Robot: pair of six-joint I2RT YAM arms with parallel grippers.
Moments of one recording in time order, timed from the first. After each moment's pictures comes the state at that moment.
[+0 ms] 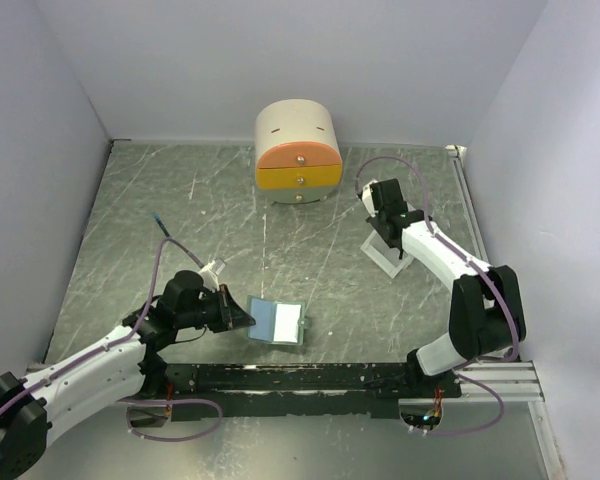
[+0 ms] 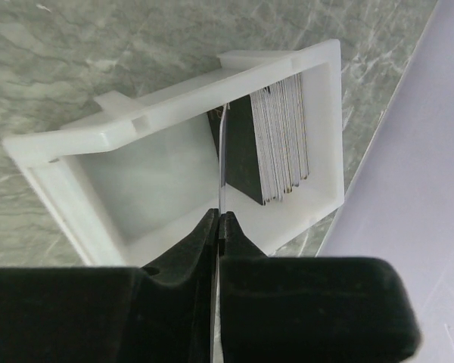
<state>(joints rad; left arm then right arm) -0.66 0.76 0.22 -0.06 0.37 -0.92 0.29 1.50 0.98 -0.42 0.40 -0.47</state>
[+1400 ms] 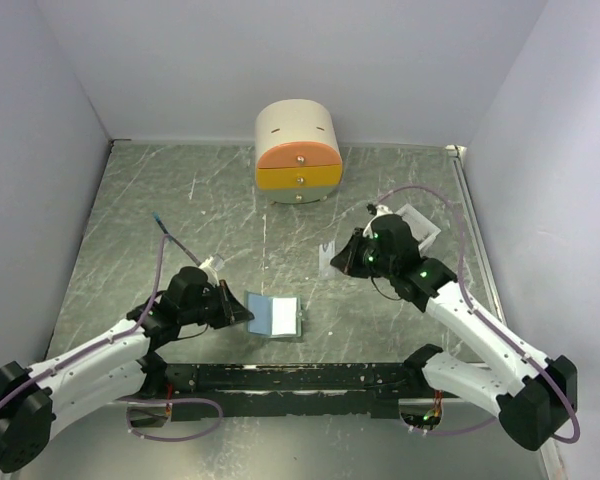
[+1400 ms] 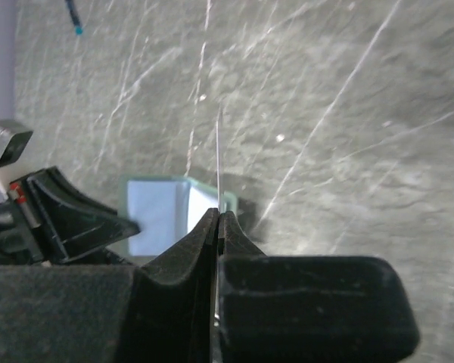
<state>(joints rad) -0.66 0.83 0.26 -0.08 0.28 -0.95 0.58 0.98 0.82 -0.46 -0.06 0.64</state>
